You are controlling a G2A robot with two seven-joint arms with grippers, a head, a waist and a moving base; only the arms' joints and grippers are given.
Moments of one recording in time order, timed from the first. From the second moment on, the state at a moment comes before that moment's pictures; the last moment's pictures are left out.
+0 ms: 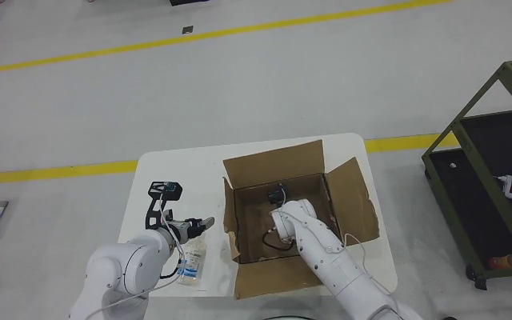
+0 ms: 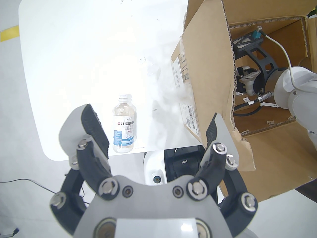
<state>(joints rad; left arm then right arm) 1.41 -1.26 -1.44 -2.15 1.13 0.20 -1.25 -0.84 -1.58 0.93 -1.00 -1.46 0.28 1.23</state>
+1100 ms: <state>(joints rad) 1.41 -1.26 -1.44 -2.15 1.13 0.20 -1.25 -1.38 -1.49 1.32 -1.89 -1.21 0.07 0.92</state>
